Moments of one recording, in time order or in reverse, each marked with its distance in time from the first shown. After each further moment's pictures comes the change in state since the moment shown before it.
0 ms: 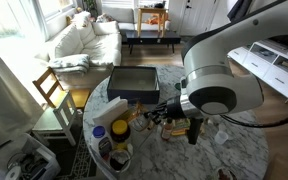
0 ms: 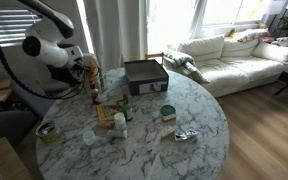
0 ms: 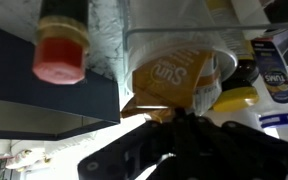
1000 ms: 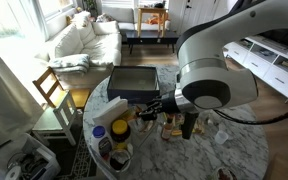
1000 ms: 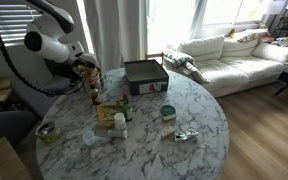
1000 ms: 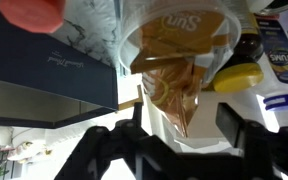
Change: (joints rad) arm 0.026 0.020 -0.016 0.072 -0.010 0.034 0.016
